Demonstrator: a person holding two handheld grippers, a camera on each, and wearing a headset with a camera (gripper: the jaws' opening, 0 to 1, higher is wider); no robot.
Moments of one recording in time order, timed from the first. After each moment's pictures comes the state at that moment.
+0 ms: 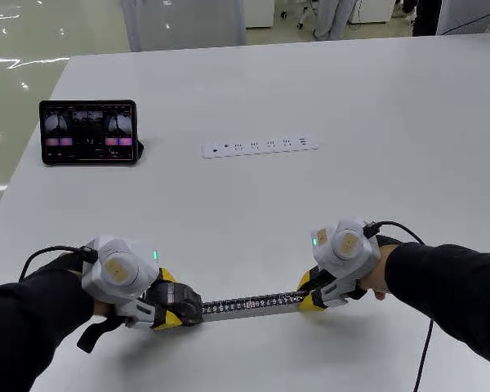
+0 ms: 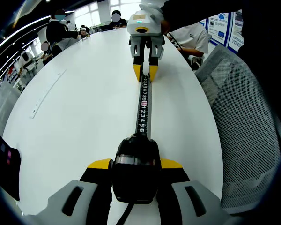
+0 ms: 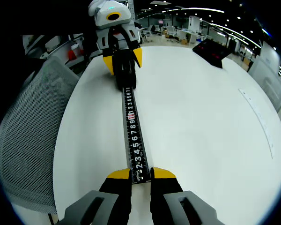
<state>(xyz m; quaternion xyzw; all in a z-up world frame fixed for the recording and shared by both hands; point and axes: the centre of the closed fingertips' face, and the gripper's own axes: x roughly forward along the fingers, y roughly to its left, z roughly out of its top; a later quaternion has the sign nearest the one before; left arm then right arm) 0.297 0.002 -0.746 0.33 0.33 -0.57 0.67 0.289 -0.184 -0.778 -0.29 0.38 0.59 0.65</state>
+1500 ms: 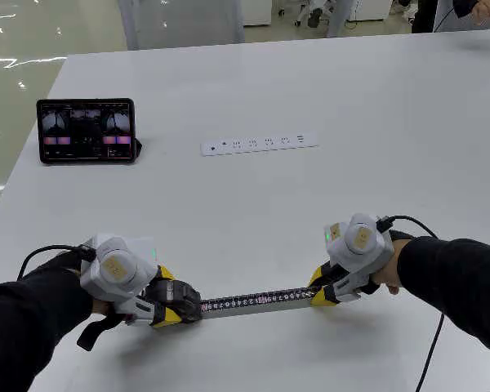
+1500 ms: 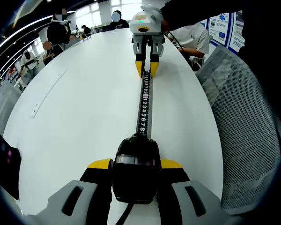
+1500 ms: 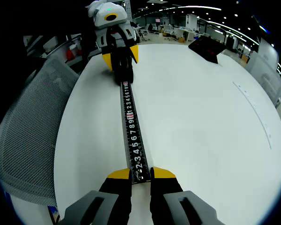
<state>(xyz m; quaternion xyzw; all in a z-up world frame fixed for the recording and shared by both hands) 0.298 0.003 -0.745 0.33 0.33 -0.57 0.68 0.289 -0.208 -0.779 -0.29 0.39 0.58 0.65</state>
